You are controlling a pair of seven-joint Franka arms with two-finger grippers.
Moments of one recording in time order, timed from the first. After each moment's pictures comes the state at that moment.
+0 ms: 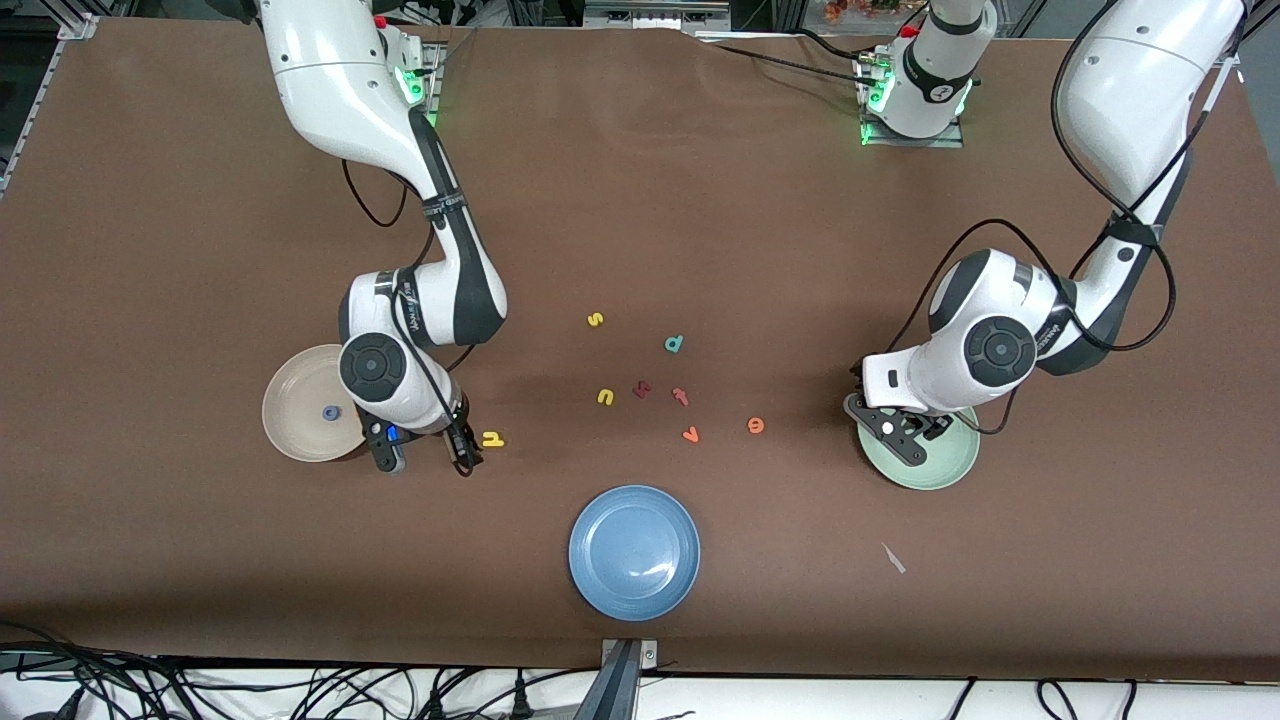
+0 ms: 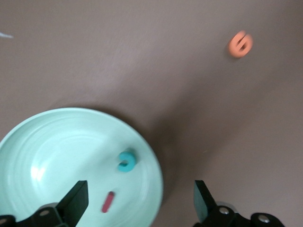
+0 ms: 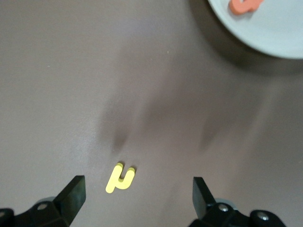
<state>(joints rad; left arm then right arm) 0.21 0.61 -0.52 -1.72 0.29 2.14 0.29 0.70 0.82 -0.42 -1.46 0.36 2.18 1.34</state>
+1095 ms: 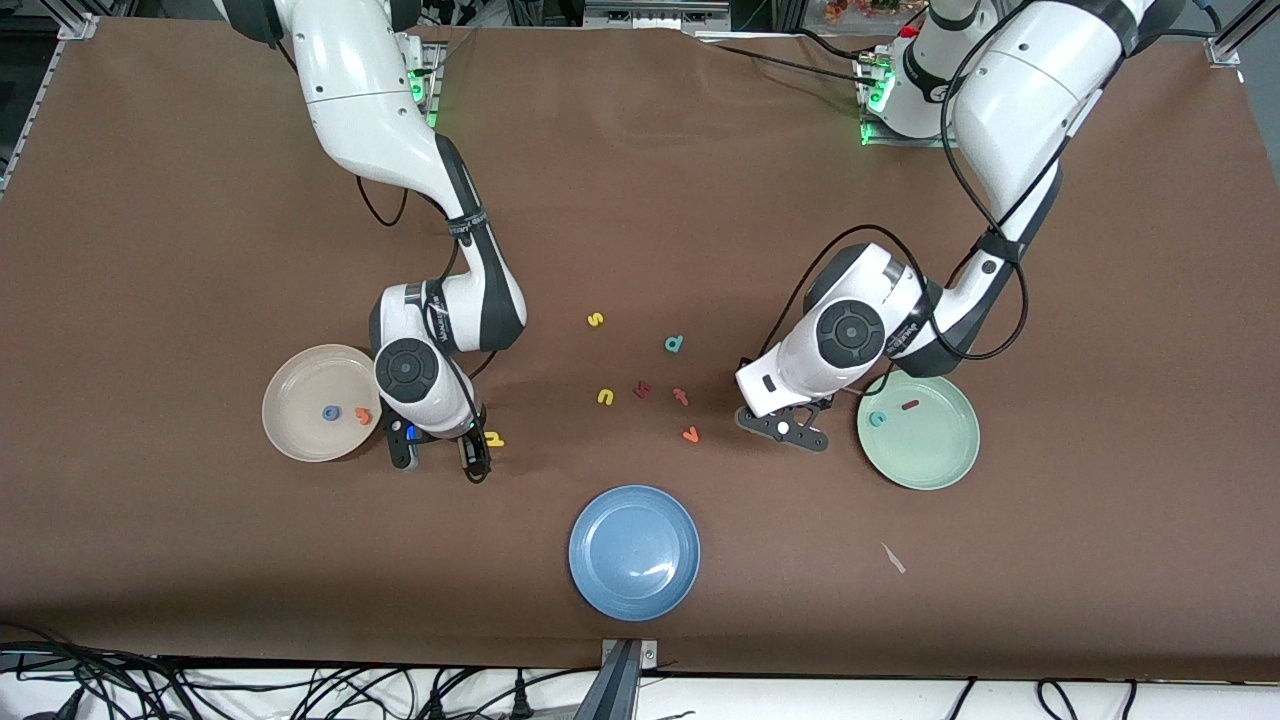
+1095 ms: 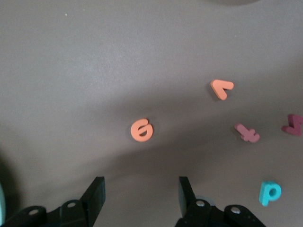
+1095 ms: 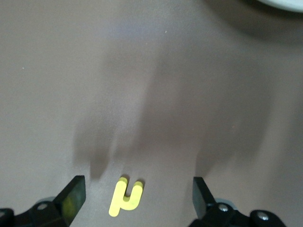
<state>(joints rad) -0.07 0.74 -0.47 -1.57 0.26 2.19 -0.30 0.71 0.89 -0.41 -1.45 0.36 2.27 1.46</state>
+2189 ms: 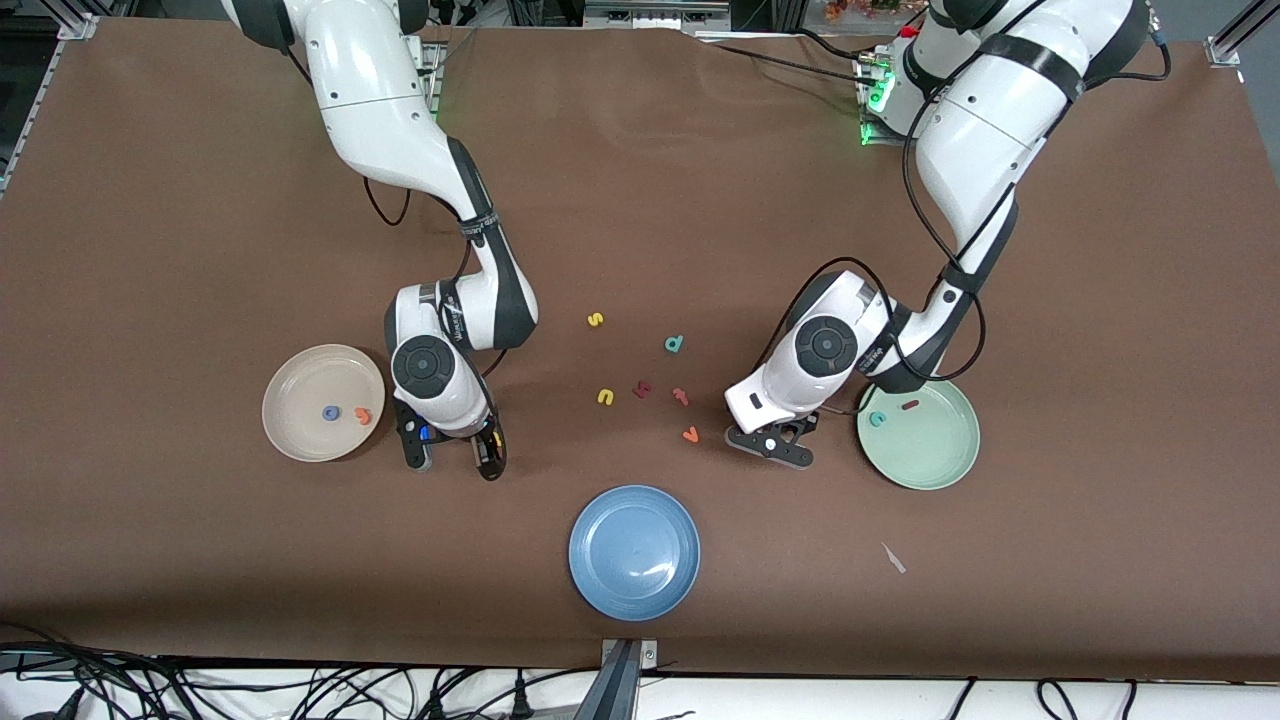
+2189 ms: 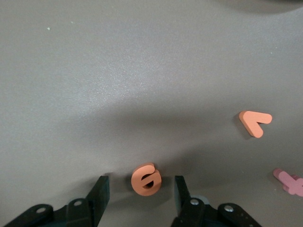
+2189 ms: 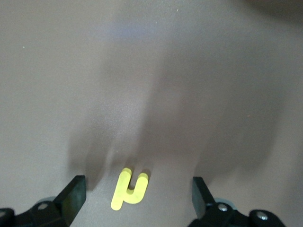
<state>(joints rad) -0.17 0.84 -0.35 -1.55 0.30 2.37 -0.31 0.73 0.91 -0.40 -1.45 0.36 2.31 1.46</state>
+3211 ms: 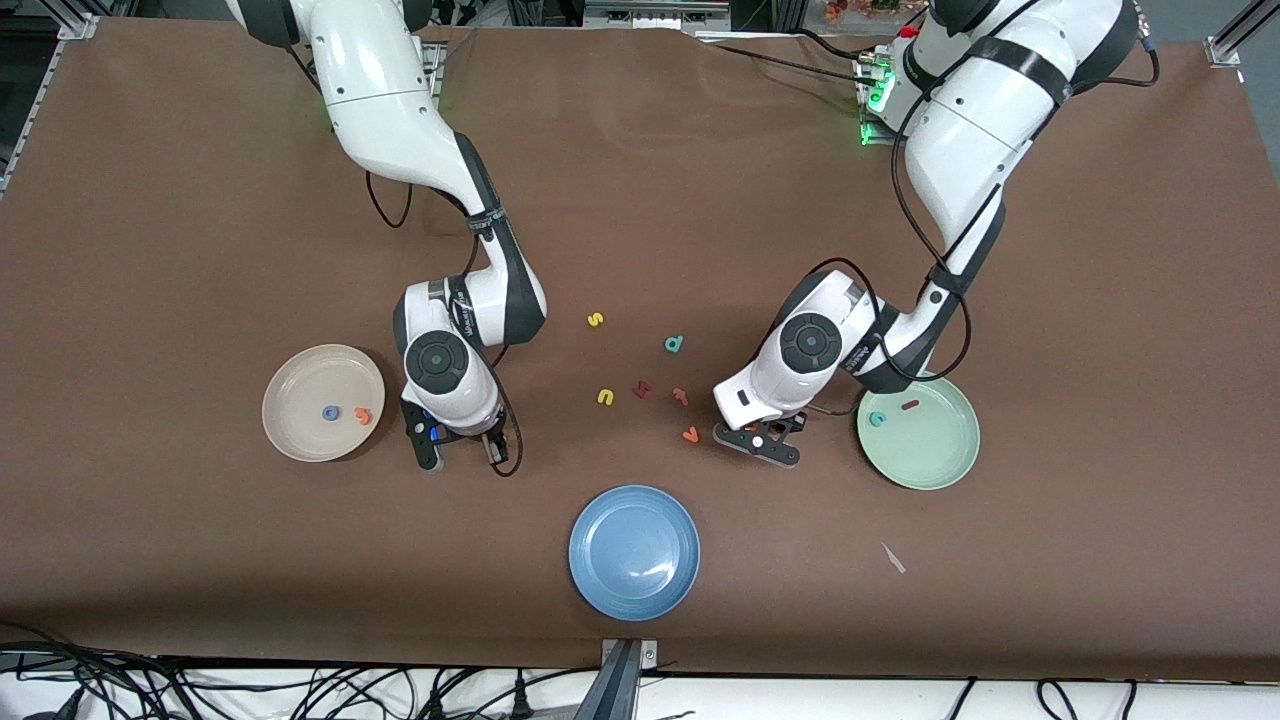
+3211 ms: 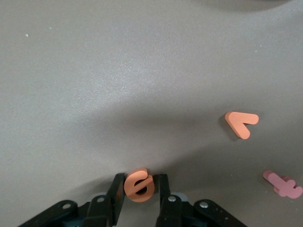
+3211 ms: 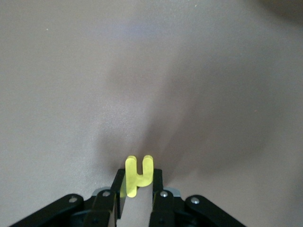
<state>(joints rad) -0.19 0.86 -0.35 -1.53 0.32 2.37 -0.31 0.74 0.91 -0.40 -1.43 0.34 2.30 1.42</state>
